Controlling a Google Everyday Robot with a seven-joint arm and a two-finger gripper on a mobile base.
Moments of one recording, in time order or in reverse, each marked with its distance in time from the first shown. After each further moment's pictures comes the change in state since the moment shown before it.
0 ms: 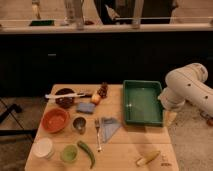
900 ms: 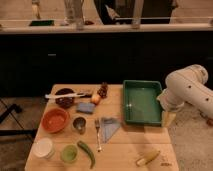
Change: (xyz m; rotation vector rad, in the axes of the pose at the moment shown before) arm -0.012 0.005 0.001 0.019 -0.026 -0.011
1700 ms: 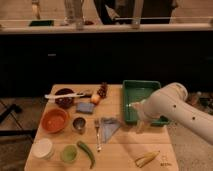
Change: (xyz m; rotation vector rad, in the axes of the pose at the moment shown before) arm -0.125 0.026 0.027 0.145 -0.274 -0.153
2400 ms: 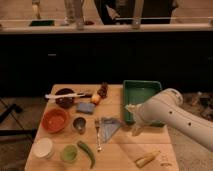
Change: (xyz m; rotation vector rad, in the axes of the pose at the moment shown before) arm -0.016 0.005 0.011 -0.003 -0.016 -0.072
